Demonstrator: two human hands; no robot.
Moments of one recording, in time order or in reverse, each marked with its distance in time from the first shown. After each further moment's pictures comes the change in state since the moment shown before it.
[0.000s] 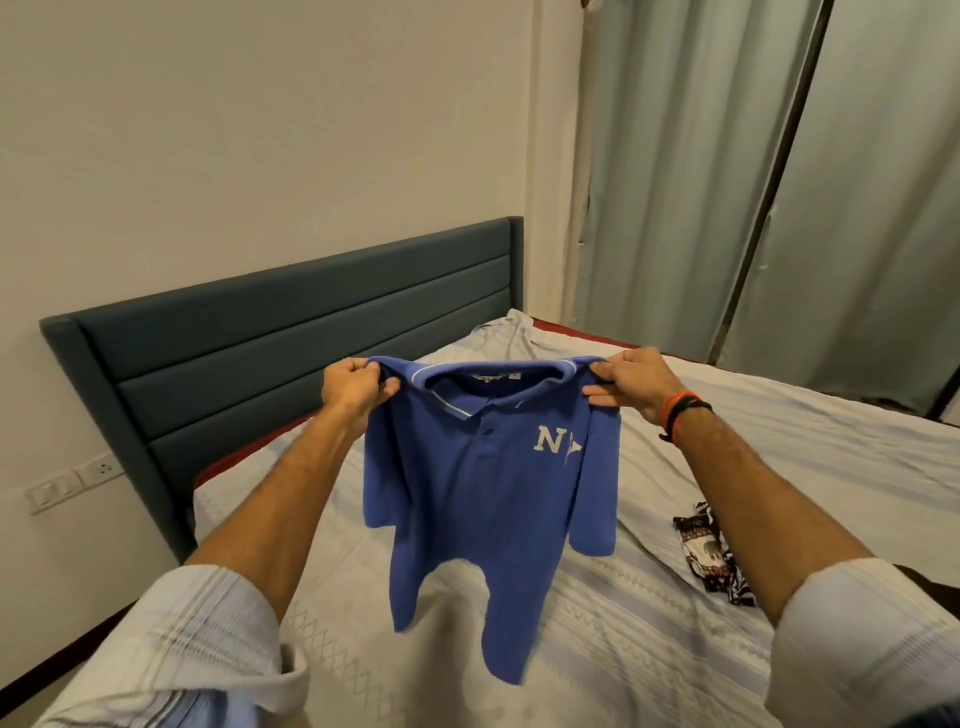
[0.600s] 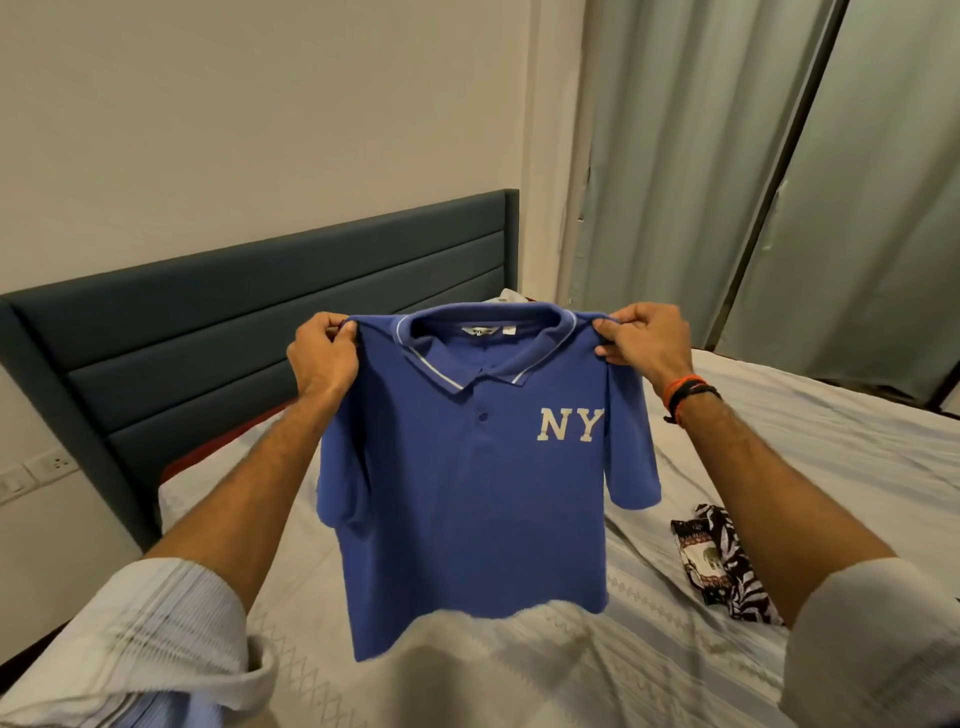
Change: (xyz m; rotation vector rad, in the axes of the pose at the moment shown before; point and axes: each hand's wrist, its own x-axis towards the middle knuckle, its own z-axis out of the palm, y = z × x) left_hand 0.061 0.004 0.041 0.390 0.187 0.387; right_hand 0.077 -0.009 -0.009 -0.122 0.269 -0.265
